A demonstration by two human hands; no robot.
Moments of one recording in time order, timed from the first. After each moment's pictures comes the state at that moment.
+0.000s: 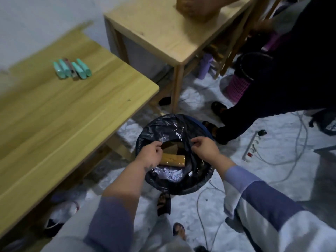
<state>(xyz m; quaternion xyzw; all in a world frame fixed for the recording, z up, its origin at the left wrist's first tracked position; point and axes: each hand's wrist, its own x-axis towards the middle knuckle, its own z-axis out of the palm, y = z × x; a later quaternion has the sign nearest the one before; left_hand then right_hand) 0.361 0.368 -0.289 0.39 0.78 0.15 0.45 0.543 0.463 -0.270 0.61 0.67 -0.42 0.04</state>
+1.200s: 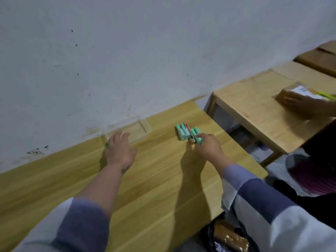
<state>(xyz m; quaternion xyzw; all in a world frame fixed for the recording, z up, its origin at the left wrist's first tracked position) -0.043 0.262 -0.157 0.27 0.95 0.16 0.08 0.139 0.473 -0.156 0.49 0.82 -0.30 -0.03</state>
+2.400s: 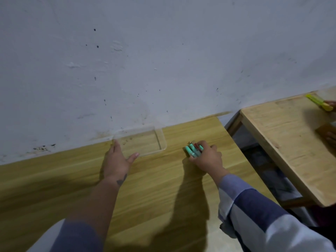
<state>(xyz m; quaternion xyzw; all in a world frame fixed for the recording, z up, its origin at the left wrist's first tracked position) -0.098 0.259 -0.202 0.08 0.94 0.31 0.14 0.053 0.504 -0.175 0.44 0.85 -0.28 0.06</state>
